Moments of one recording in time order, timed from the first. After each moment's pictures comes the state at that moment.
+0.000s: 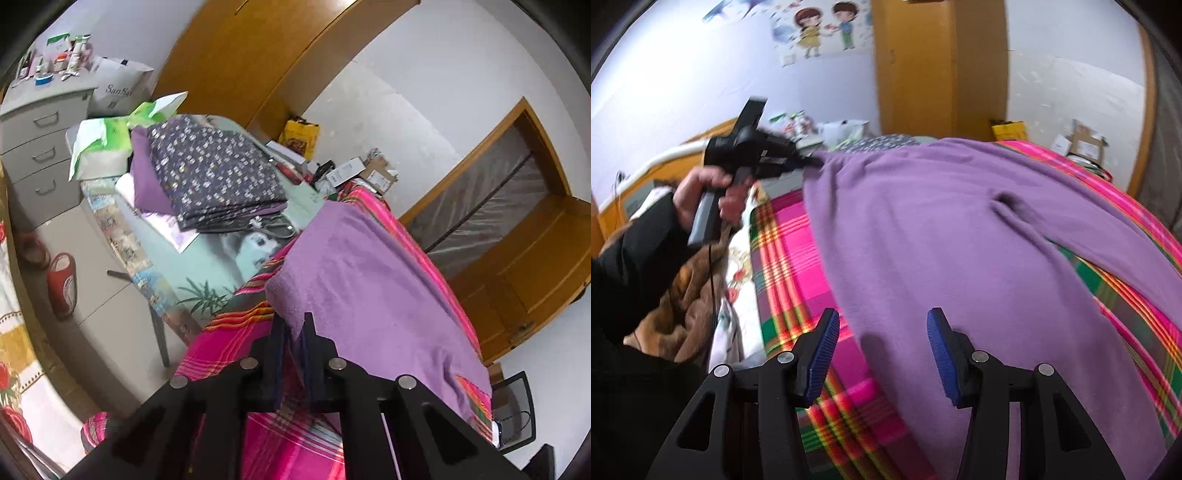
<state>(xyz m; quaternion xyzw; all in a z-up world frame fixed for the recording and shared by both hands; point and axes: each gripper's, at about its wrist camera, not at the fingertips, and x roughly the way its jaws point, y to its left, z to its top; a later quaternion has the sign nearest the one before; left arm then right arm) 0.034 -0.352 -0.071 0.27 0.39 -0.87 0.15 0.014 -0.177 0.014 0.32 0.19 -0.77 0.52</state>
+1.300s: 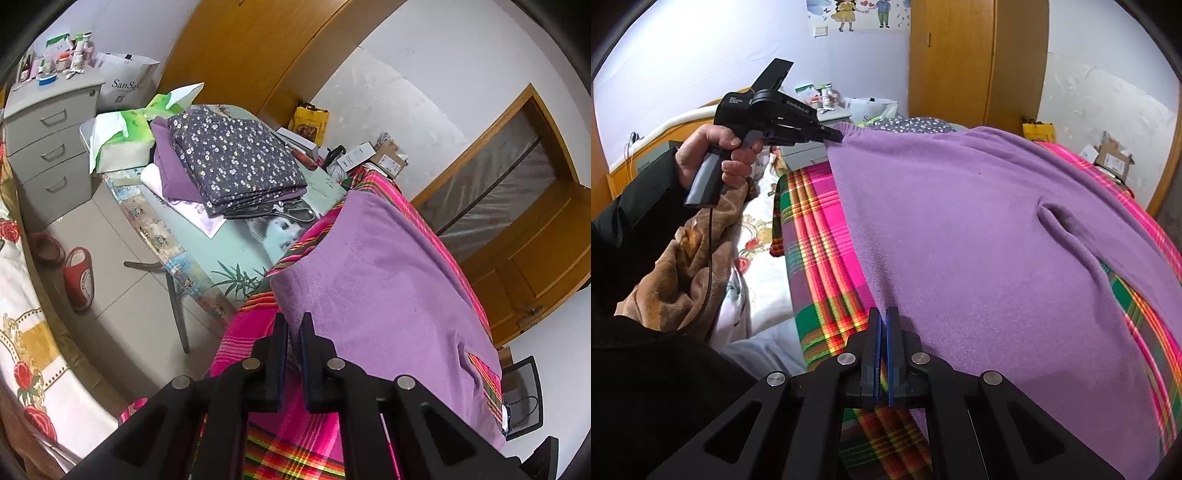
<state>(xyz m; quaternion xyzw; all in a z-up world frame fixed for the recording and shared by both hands) 0.060 -0.367 -0.083 0.31 0.38 -0.86 0.16 0.038 -0.202 0.003 0.33 0.24 -0.74 0.54</state>
